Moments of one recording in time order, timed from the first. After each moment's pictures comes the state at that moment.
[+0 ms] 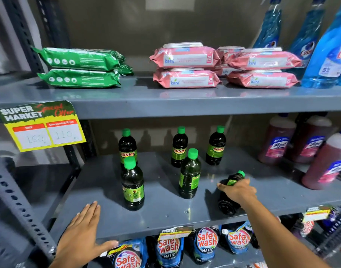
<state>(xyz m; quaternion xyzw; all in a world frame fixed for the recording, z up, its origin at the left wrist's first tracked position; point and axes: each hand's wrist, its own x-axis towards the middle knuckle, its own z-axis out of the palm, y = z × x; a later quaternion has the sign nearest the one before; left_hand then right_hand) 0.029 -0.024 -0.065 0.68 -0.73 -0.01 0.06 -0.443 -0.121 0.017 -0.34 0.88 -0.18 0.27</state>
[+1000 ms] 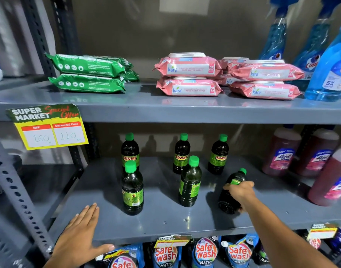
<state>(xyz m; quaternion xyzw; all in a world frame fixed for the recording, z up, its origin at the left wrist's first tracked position) 0.026 -0.021 -0.059 0.69 -0.72 -0.03 0.04 -0.461 -0.152 0.019 -0.31 0.81 -0.36 0.34</state>
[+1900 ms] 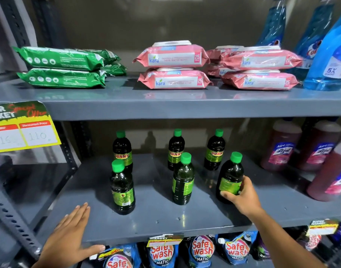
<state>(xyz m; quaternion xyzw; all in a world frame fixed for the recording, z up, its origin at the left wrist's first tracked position) 0.029 -0.021 -0.060 0.68 -0.73 -0.02 0.07 -0.506 -0.142 -0.037 -0.54 0.67 -0.45 0.26</state>
